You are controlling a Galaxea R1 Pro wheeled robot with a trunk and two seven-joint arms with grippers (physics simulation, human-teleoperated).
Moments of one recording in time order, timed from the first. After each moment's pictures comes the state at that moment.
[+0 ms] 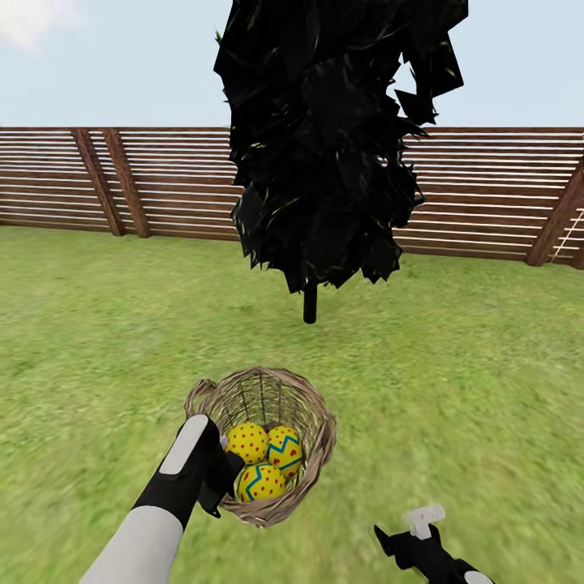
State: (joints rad) left arm -0.61 -0.17 0.04 -0.89 1.42 0.50 1.31; right arm -0.18 -0.09 -0.05 -0.82 0.04 0.04 0.34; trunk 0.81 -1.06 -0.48
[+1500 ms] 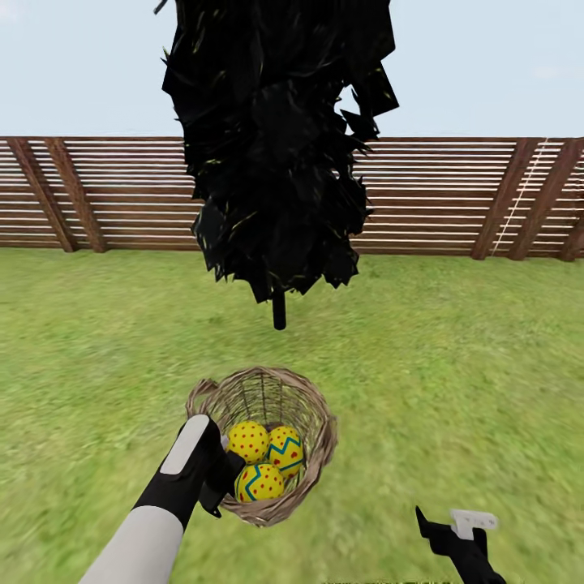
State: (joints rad) left arm -0.61 -0.17 0.03 -0.89 1.42 0.50 1.31; right arm -0.16 -0.08 -0.25 -0.80 0.04 -0.17 0.13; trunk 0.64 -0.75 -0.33
